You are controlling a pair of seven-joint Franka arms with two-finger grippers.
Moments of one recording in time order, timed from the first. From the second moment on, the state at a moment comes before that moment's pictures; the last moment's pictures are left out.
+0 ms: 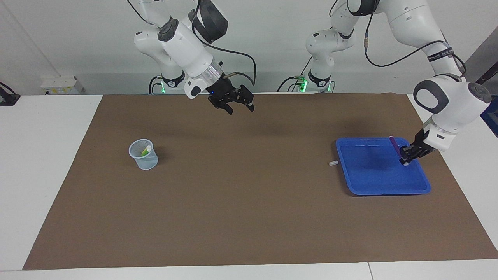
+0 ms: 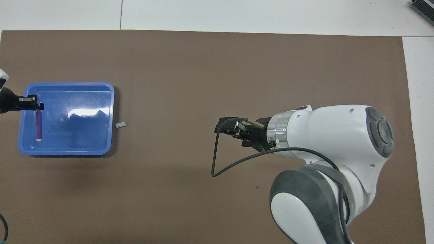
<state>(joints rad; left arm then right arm) 0.20 0.25 0.04 -1.83 -0.14 2.12 0.18 0.21 -0.06 0.26 -1.99 0.62 2.21 0.55</state>
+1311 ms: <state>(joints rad) -0.07 -0.06 0.03 -1.79 -0.14 1.98 -1.08 0.32 -0.02 0.26 -1.99 0.74 2.46 0.82</state>
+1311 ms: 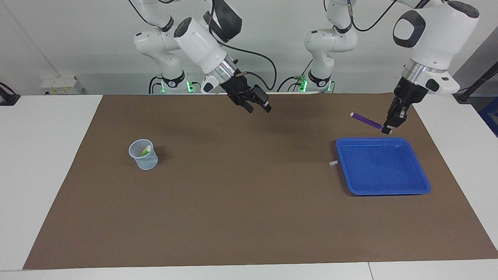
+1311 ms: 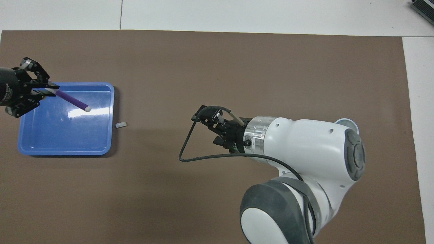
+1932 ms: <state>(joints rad) -0.27 -0.09 0.02 -1.80 0.00 1.97 -1.57 0.38 -0.01 0.26 -1.99 0.84 2.59 0.89</state>
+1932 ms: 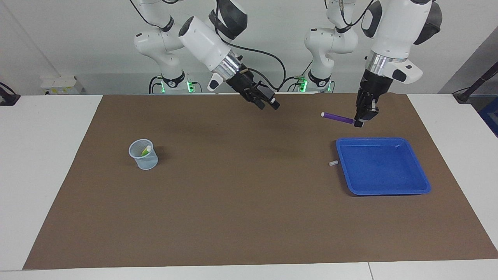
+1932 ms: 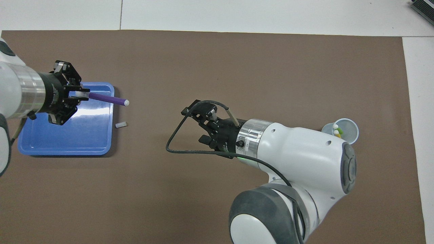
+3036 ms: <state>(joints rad) -0.38 -0.11 -0.01 -1.81 0.08 1.92 -1.85 0.47 0.04 0.26 -1.93 0.88 2.70 0.93</state>
